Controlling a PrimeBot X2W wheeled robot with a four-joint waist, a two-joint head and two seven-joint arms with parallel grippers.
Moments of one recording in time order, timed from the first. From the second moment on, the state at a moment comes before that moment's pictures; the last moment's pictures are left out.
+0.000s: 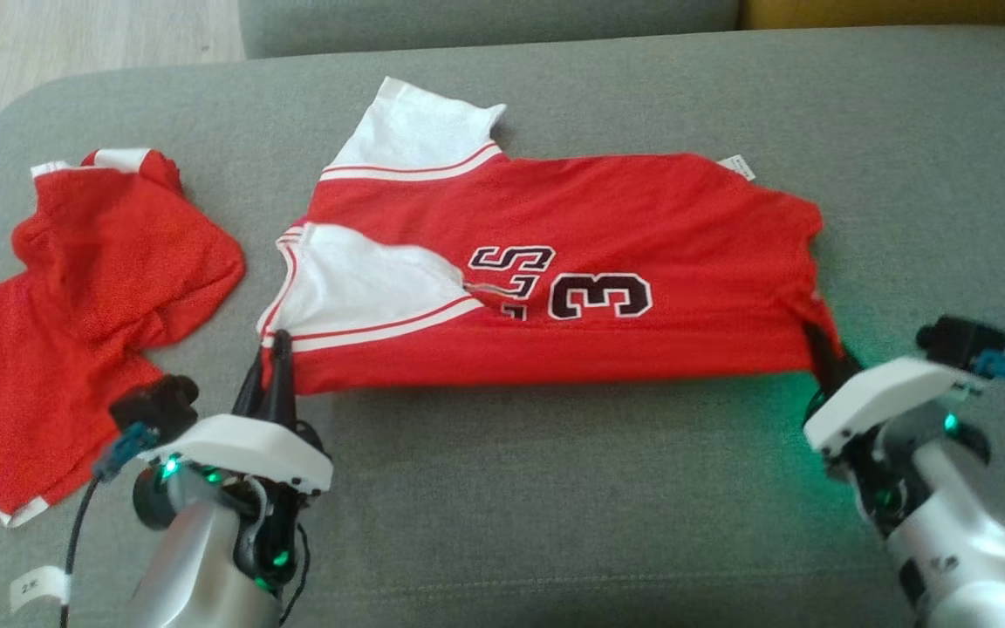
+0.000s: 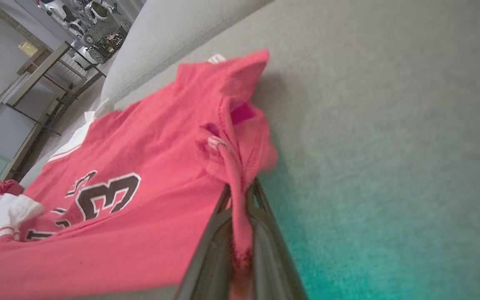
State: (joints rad) left arm -0.30 0.04 -0.17 0.62 -0.54 -0.07 -0.26; right arm -0.43 -0.22 0.33 0.84 0.82 0.12 -0.03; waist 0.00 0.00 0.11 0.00
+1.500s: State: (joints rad) left arm -0.12 0.08 -0.37 0.47 -0.61 0.00 -0.17; right arm -0.31 -0.45 0.47 0.77 0.80 0.12 0.11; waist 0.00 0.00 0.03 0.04
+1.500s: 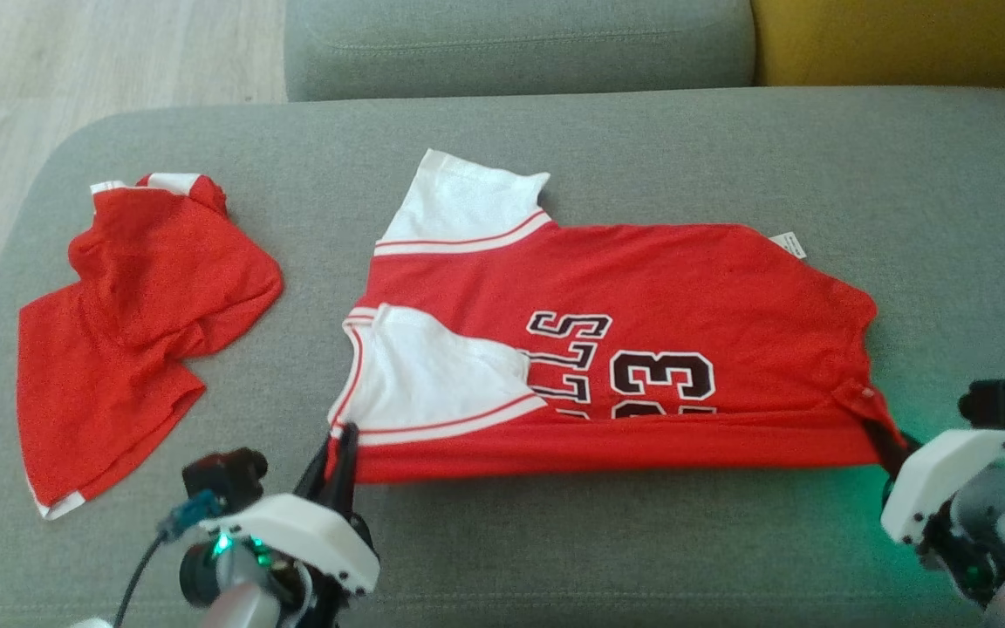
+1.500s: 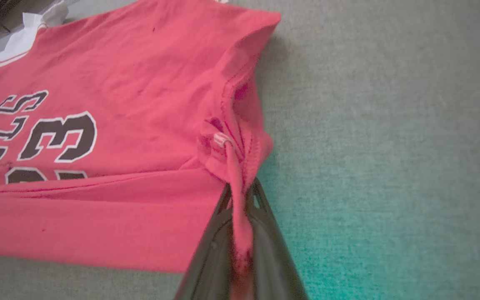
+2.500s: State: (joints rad) left arm -0.13 0.07 -0.31 0.33 -0.61 0.06 -0.25; right arm -0.28 -0.46 0.26 0.63 0.78 0.12 0.07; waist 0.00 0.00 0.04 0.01
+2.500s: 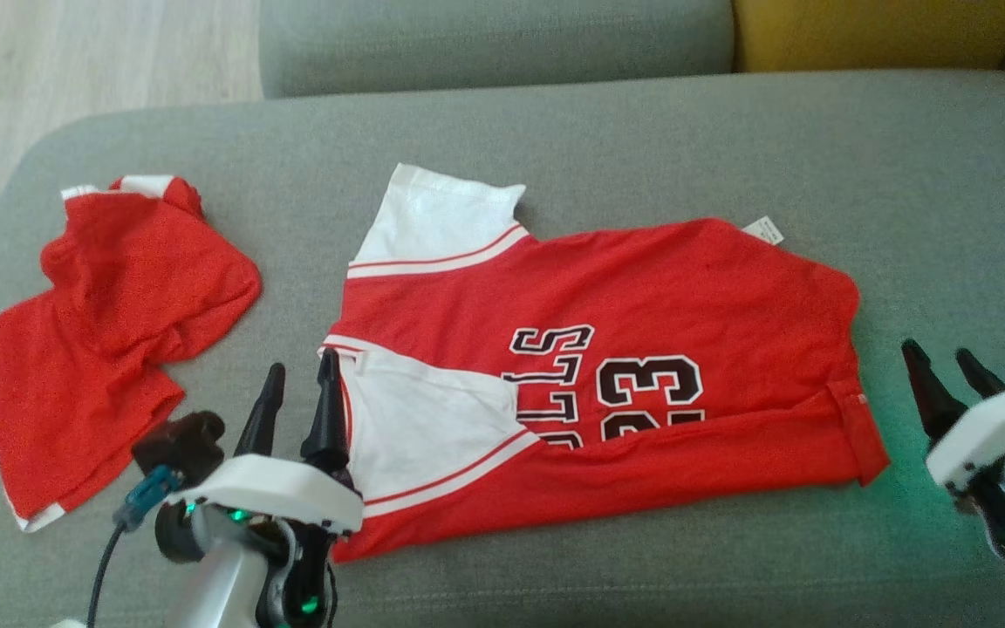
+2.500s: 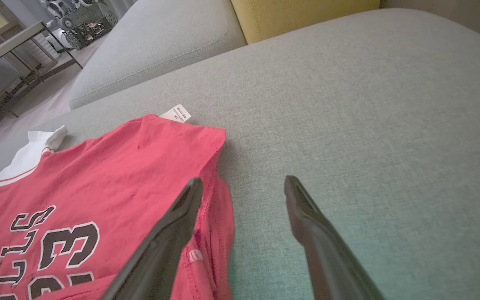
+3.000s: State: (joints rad) left arm -0.22 0.05 -0.31 0.33 -0.59 0.01 -0.25; right arm -0.55 -0.37 0.14 0.77 0.80 0.12 0.26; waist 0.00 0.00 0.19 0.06
